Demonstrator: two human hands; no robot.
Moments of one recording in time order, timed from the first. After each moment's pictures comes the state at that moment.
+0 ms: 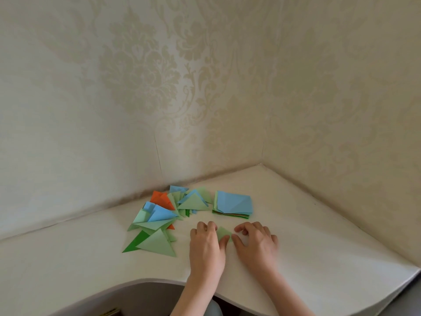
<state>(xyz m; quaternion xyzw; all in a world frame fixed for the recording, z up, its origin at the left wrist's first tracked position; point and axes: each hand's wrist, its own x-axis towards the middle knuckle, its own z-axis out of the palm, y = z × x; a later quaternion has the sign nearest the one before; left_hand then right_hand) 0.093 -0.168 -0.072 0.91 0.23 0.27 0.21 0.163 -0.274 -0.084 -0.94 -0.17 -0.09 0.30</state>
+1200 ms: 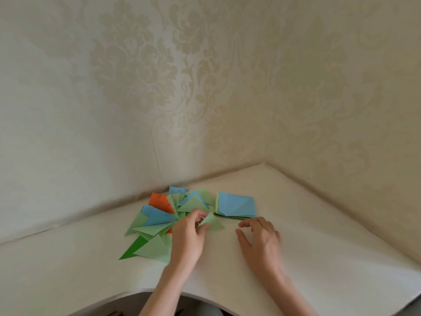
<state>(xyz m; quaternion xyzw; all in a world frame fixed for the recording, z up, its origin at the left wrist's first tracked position) 0.105 -0.111 -0.056 0.87 0.19 0.28 0.35 0.176 -0.271 -0.085 -0.89 -0.22 -0.19 0.34</state>
